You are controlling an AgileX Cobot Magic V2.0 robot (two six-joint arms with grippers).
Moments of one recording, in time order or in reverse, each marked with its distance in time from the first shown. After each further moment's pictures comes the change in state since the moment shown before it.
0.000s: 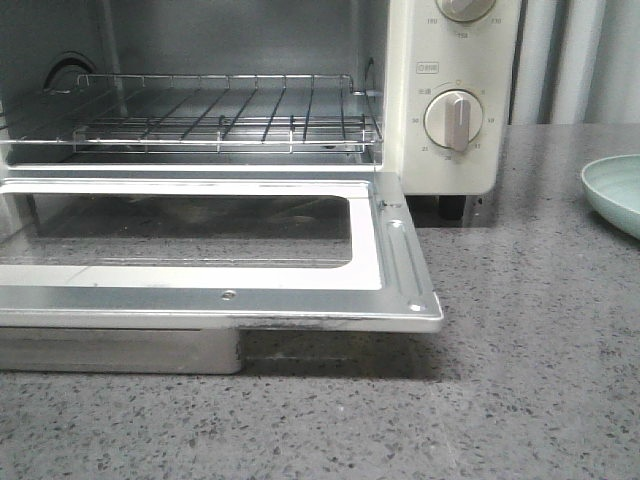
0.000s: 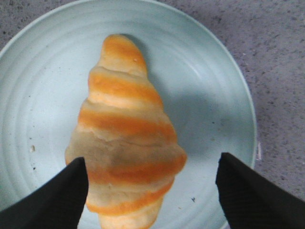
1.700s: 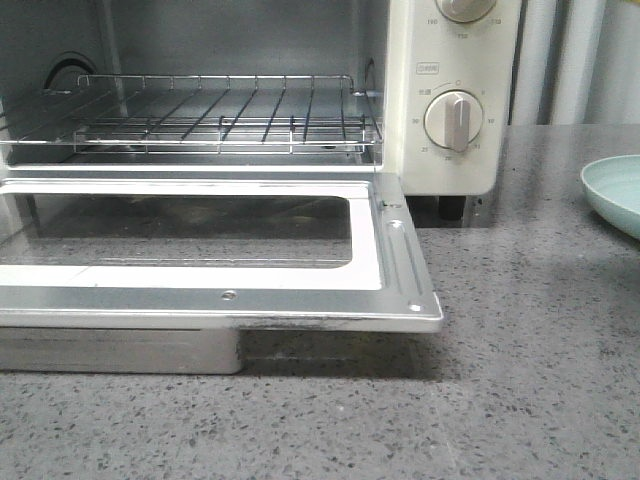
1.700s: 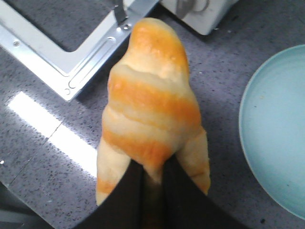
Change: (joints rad) left arm 0.017 -0.170 -0.100 0.609 0.271 -0.369; right arm 0.536 -0.417 -0.005 0.268 0.200 -0.301
